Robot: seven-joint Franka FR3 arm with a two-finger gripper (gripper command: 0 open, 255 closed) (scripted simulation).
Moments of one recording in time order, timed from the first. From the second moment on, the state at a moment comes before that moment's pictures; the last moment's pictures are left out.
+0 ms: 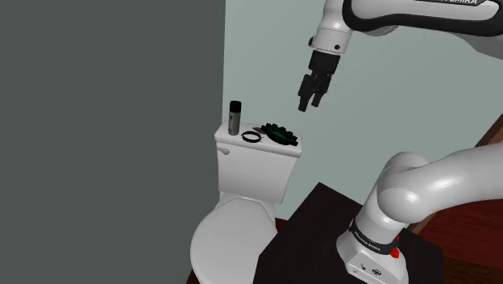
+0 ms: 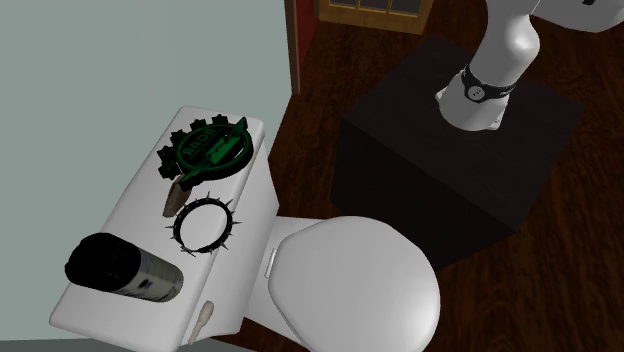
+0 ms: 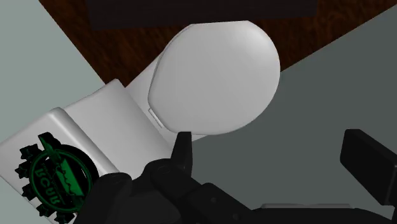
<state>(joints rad) 0.00 -0.79 -0.03 -2.35 0.06 1.58 0.00</state>
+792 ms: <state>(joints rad) -0.08 -0.48 0.18 -2.37 -0.18 1.83 0.24</state>
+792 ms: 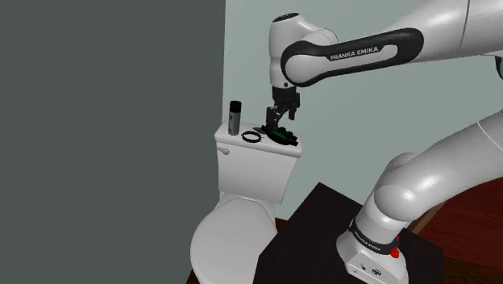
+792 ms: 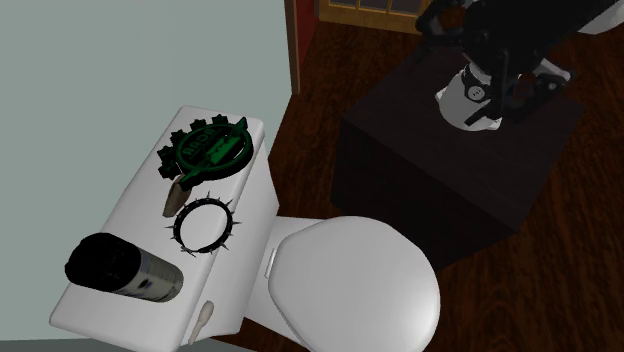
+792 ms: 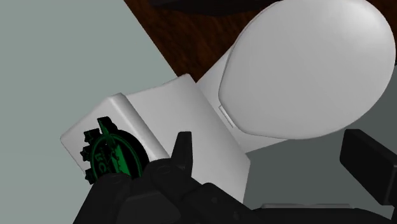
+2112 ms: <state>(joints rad) -0.16 0.38 0.23 -1.97 -0.96 1.72 0.87</state>
